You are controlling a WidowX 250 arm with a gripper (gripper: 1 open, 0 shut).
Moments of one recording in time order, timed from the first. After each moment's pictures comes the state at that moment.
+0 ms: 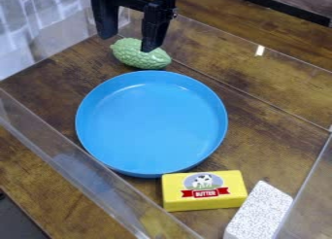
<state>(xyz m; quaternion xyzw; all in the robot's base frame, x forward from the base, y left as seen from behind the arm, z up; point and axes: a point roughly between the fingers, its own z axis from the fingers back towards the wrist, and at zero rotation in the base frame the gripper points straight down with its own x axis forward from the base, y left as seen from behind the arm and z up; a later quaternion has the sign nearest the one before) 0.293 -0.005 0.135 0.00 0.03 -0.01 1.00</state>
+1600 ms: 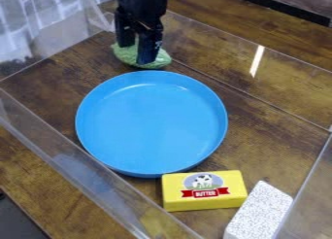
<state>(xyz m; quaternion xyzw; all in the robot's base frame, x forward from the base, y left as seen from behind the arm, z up) 0.383 0.054 0.059 0.05 -0.01 -0.21 0.98</state>
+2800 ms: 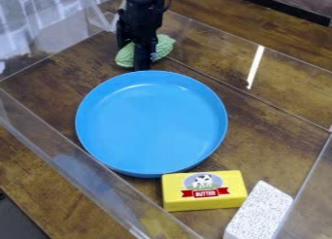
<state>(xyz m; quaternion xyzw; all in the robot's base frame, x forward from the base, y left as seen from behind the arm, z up) 0.400 0.068 0.030 0.05 -0.01 -0.22 0.97</state>
